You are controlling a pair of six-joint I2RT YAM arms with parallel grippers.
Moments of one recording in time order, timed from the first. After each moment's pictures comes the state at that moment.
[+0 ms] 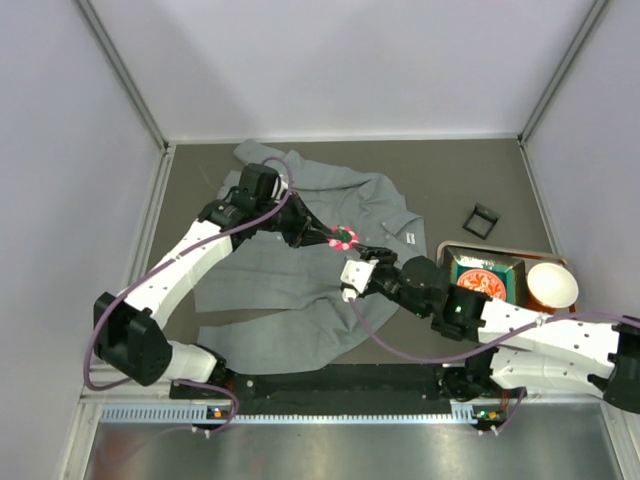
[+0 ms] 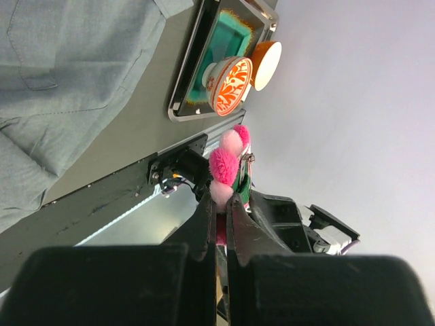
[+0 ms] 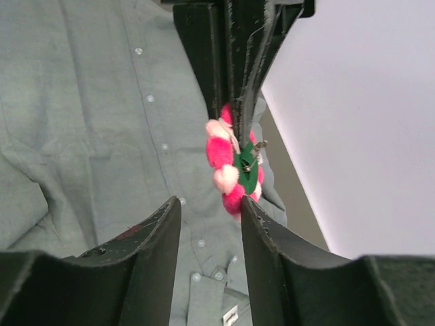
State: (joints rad) left arm -0.49 1.38 1.21 -0.55 0.62 -1.20; right arm 1.12 0.96 0.65 0.16 0.23 -0.70
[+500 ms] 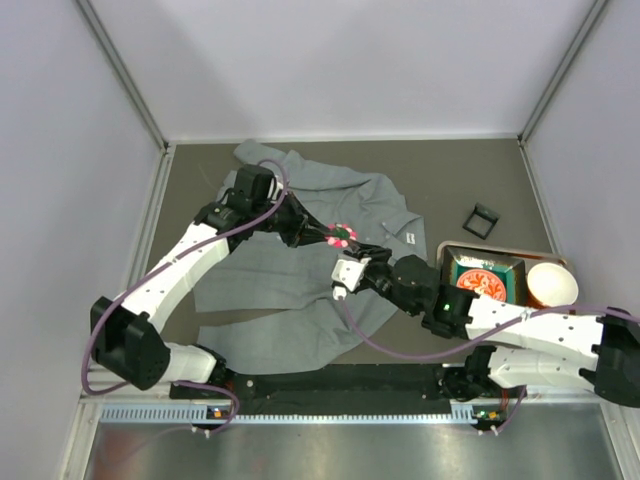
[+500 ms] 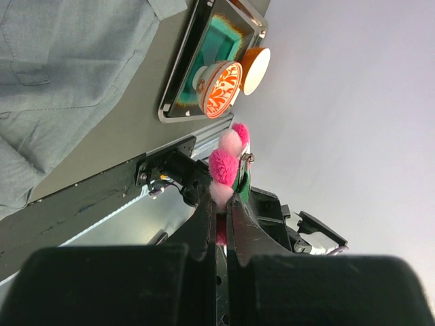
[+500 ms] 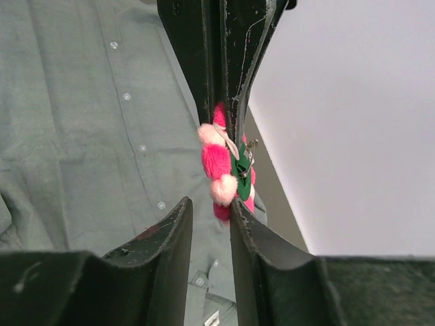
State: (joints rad) left arm -0.48 1.35 1.19 -0.53 0.63 -1.27; right arm 1.12 1.05 0.65 0.27 0.28 -0.77
